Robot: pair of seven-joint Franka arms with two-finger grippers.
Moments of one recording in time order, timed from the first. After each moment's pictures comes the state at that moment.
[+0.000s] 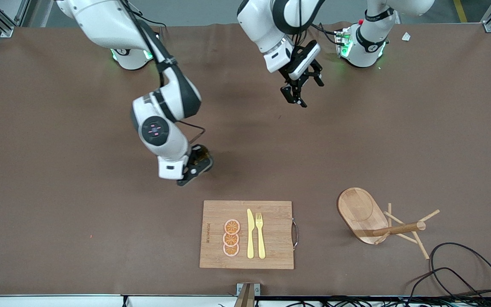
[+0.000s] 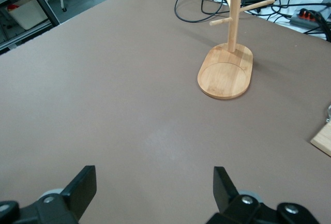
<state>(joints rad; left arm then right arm) -0.72 0.08 -0.31 -2.07 0.72 1.66 -2.08 0.52 0.48 -0.08 -1.71 0.07 2.10 -0.35</state>
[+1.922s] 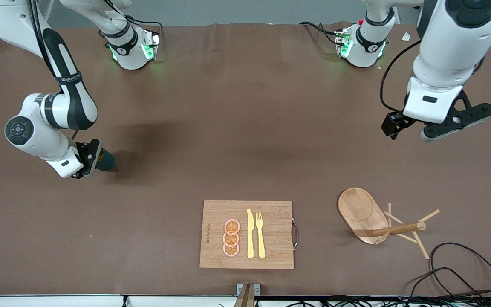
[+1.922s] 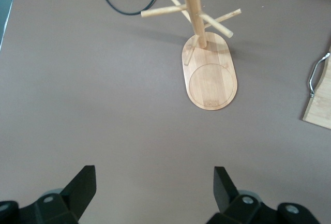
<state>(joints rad) -0.05 0.07 -0.30 -1.57 0.29 1.65 -0.63 0.00 0.30 -0.07 -2.15 -0.05 2.42 -1.45</state>
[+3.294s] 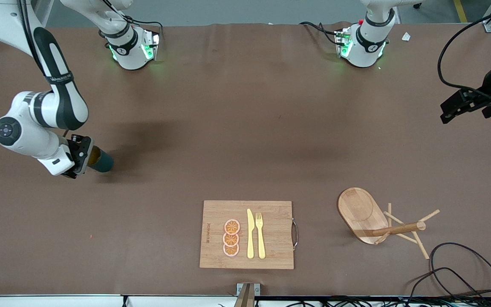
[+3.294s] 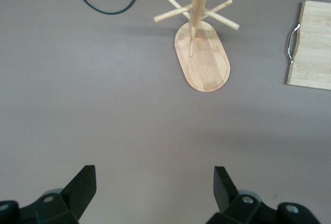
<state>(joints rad) 0.09 0.03 -0.21 -1.45 0.06 1.53 -0.20 -0.04 0.28 -0.07 -2.07 -0.04 2.21 -1.38</state>
